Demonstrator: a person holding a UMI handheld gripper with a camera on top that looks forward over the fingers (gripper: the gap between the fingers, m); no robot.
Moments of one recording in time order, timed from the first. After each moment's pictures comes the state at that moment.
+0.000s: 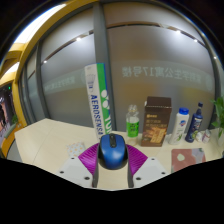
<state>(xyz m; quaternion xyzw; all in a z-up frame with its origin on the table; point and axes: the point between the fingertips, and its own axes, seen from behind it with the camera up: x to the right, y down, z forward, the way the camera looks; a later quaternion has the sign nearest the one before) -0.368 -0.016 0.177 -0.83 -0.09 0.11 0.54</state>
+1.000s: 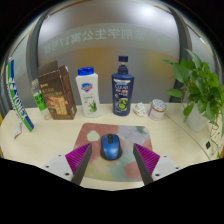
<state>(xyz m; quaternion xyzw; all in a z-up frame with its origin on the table) -0.001 -0.001 0.049 -0.90 0.04 -0.01 0.43</state>
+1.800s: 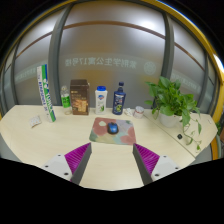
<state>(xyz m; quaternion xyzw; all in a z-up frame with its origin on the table) -0.053 -0.225 0.186 -0.88 0.03 -0.07 0.47</state>
